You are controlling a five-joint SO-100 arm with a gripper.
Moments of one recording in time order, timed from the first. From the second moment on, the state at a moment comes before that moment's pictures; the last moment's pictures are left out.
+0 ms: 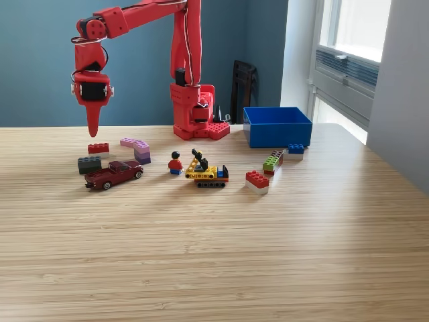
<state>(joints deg) 62.0 97.1 108.4 60.9 -75.9</state>
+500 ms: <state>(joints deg) 63.2 97.1 116.2 56.2 -77.1</state>
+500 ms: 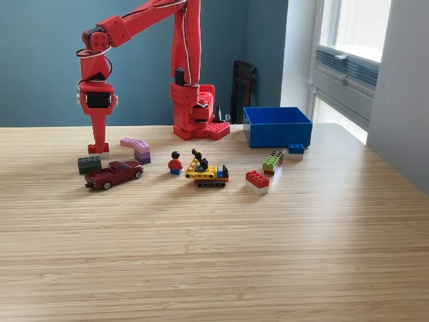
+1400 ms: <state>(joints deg) 61.1 98.6 126.8 37.4 -66.9</state>
